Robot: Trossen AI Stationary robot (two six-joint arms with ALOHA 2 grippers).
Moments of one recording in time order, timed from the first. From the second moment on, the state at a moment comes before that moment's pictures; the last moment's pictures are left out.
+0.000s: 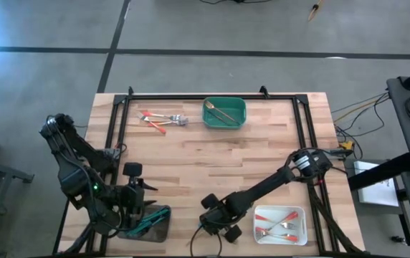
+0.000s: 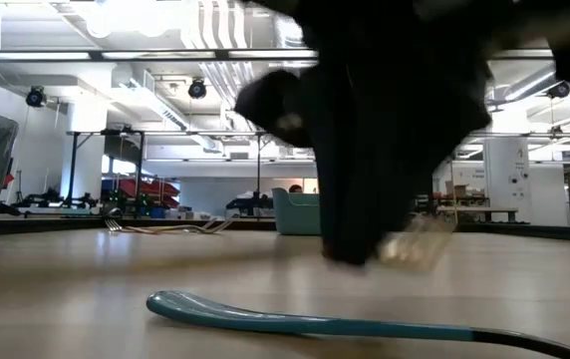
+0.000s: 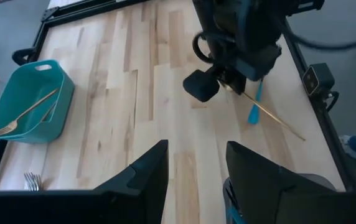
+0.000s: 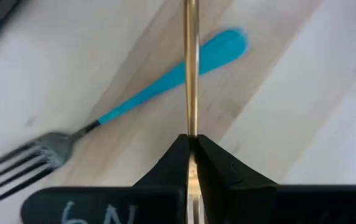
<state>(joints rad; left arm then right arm) -0.89 1.37 1.47 -1.13 -0.70 -0.57 0.46 2.22 1.73 -0.70 -0.07 -0.17</state>
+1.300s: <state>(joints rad) -0.78 1.32 1.47 -1.33 -1.00 -0.88 -0.32 1.91 1.76 -0.91 -0.05 -0.47</state>
